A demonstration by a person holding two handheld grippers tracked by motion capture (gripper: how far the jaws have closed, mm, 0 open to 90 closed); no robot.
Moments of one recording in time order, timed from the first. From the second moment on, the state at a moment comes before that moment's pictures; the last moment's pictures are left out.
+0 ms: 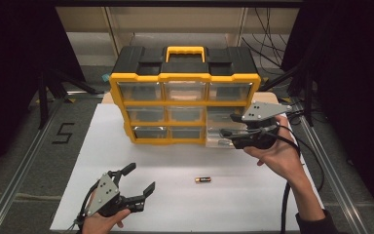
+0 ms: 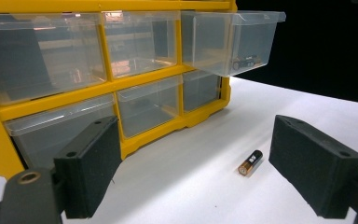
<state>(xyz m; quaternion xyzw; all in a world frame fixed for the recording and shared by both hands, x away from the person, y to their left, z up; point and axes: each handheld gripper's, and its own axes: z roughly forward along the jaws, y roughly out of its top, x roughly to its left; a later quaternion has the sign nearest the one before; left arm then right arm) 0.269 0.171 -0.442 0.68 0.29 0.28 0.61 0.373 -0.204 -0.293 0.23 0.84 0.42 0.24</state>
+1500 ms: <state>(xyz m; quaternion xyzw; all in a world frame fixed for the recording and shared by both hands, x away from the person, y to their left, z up) 0.269 0.172 -0.442 0.68 0.30 0.28 0.61 0.366 -0.141 -0.376 0.13 0.95 0.27 0.11</state>
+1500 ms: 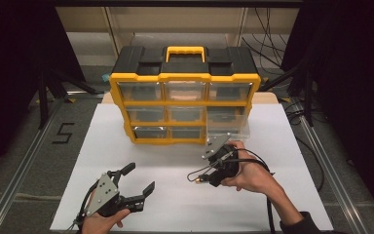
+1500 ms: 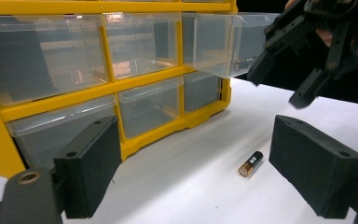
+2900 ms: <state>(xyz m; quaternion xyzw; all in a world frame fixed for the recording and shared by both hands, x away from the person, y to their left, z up) 0.269 0.172 -0.442 0.68 0.29 0.28 0.61 0.383 -0.126 -0.454 0.16 0.97 0.19 0.06</state>
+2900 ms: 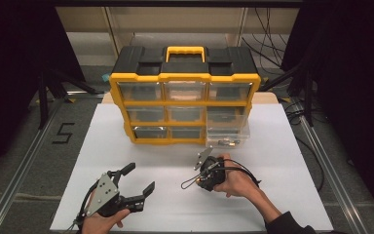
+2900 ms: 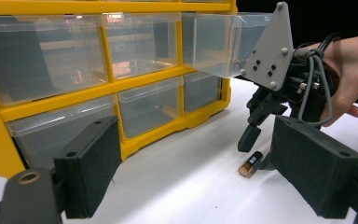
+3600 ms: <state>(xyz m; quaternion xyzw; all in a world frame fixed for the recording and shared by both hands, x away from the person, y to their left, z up) 0.269 0.172 -0.442 0.68 0.29 0.28 0.61 0.381 -0.123 -0.461 0.15 0.97 0.17 0.04</state>
